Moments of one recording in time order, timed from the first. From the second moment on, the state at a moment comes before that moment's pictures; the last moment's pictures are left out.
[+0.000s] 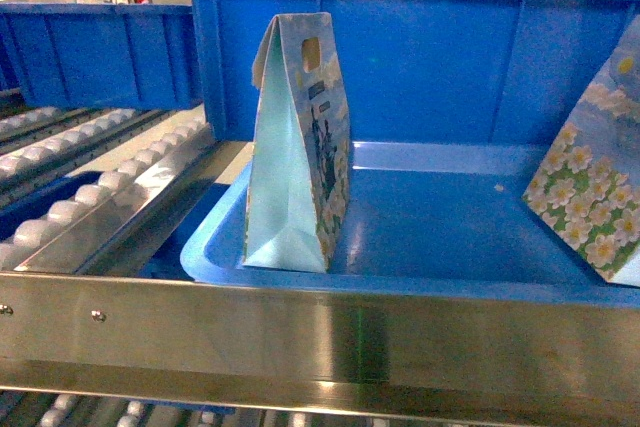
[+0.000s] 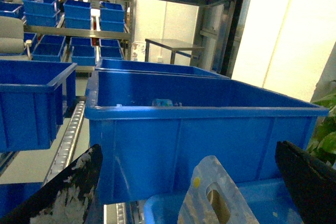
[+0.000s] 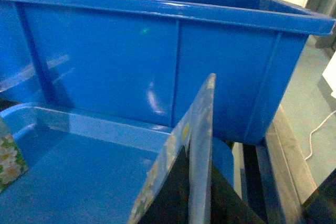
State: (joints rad) left arm -0.34 1.24 0.63 0.72 -0.04 -0.14; right arm 0.10 1.44 0.60 0.69 -0.08 0.01
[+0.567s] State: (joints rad) left arm -0.34 1.24 0.63 0.72 -0.04 -0.14; right arm 0.15 1.12 0.51 0.74 0.01 0.00
